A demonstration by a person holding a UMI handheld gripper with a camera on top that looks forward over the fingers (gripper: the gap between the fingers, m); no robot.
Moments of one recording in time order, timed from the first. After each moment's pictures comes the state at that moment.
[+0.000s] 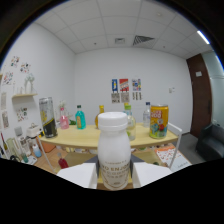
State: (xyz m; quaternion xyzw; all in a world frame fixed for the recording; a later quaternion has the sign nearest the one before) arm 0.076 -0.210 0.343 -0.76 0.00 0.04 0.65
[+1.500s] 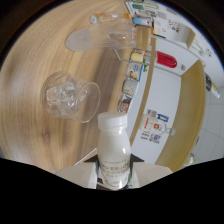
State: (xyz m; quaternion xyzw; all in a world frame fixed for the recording) arm 0.121 -0.196 0.132 -0.51 -0.62 -0.51 0.32
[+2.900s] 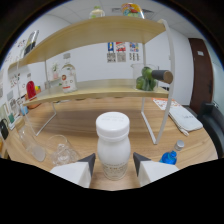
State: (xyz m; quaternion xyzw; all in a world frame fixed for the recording) arm 0.146 -0.230 0.050 -0.86 -0.01 0.03 0.51
